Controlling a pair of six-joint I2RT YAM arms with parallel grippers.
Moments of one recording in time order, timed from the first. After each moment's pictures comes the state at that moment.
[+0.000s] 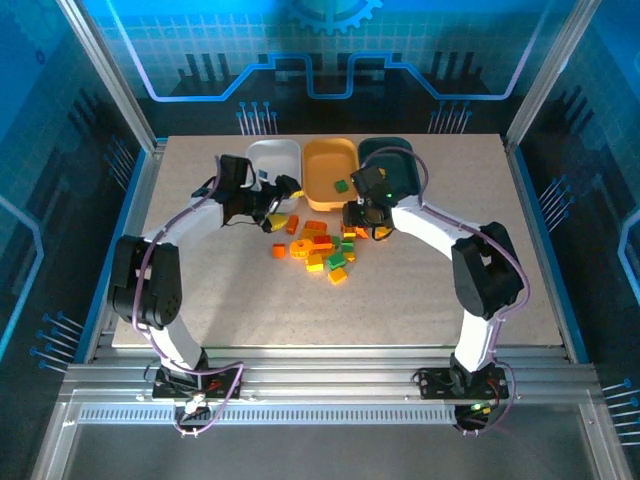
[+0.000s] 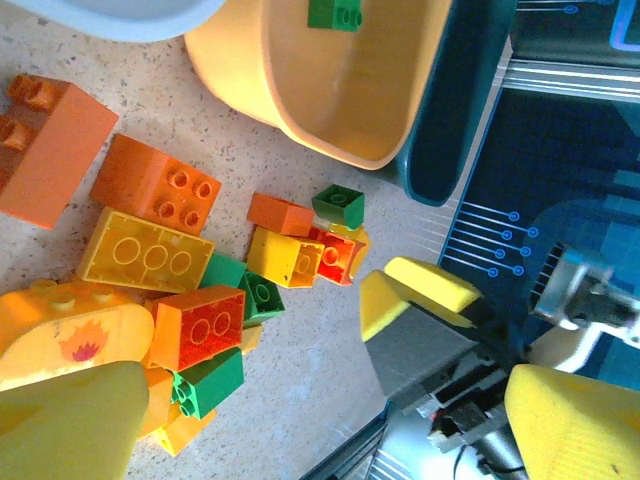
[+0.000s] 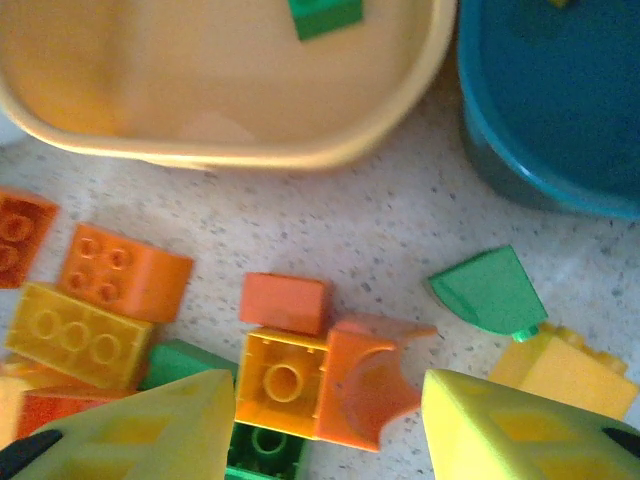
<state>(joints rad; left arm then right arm) -0.17 1.72 1.20 -0.30 0.70 -1.03 0.51 1.85 1.36 -0.52 0.09 0.40</state>
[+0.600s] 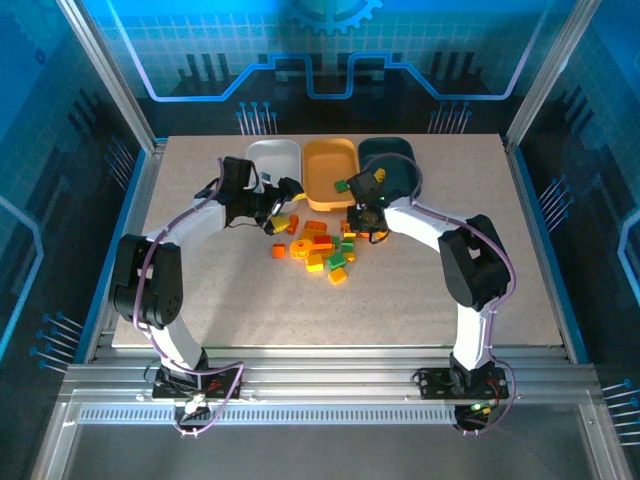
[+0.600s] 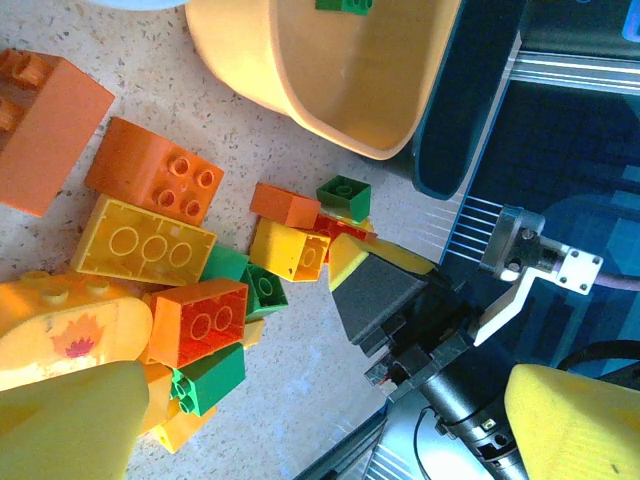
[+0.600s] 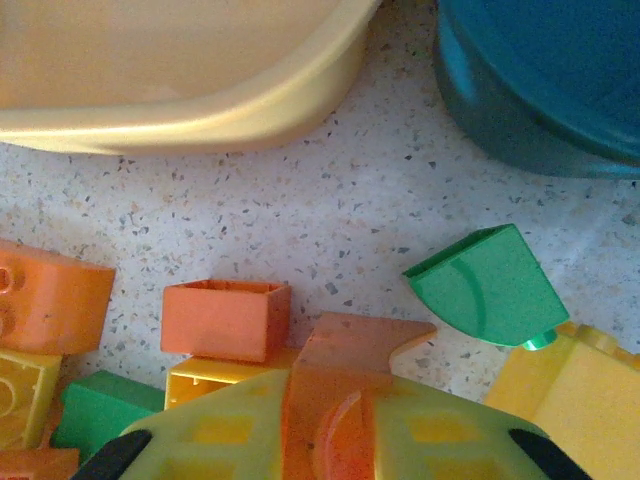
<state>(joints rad) -0.19 1.72 1.19 -0.30 0.70 -1.03 0.51 1.93 1.36 -0.49 0.14 0.46</state>
